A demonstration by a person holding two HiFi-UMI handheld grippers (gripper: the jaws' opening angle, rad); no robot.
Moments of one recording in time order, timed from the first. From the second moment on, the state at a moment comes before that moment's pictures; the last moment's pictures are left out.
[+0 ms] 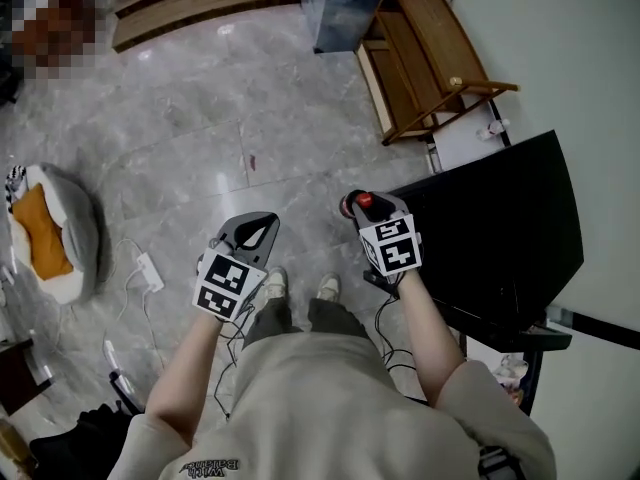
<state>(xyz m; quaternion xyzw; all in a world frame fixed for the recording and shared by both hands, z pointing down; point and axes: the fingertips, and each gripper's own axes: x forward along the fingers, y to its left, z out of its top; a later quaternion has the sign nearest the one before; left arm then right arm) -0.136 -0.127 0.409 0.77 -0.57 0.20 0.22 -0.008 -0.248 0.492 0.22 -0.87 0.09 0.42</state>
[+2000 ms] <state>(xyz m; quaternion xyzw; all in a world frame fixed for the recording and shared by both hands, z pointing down) -0.275 -0.027 0.921 0.64 -0.60 0.23 0.43 -0.229 -0.103 0.973 0.02 -0.82 0.09 0.57</state>
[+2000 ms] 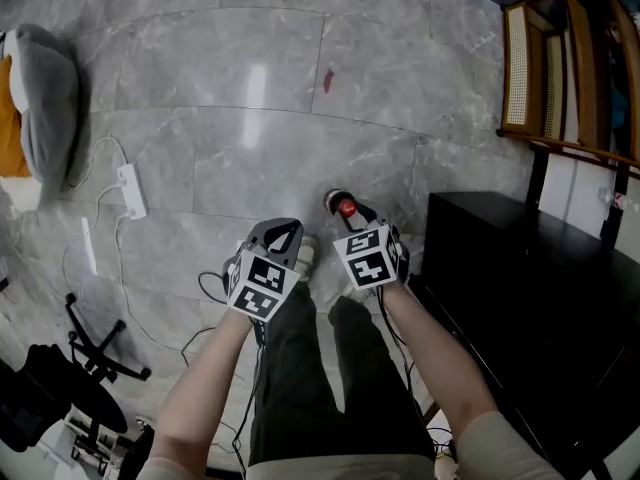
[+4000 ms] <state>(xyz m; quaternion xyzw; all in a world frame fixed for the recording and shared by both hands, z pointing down) -0.291 0.006 1.052 0.58 -0.61 0.23 0.49 -0.219 -0.067 1.114 0.02 -0.80 0.20 0.56</state>
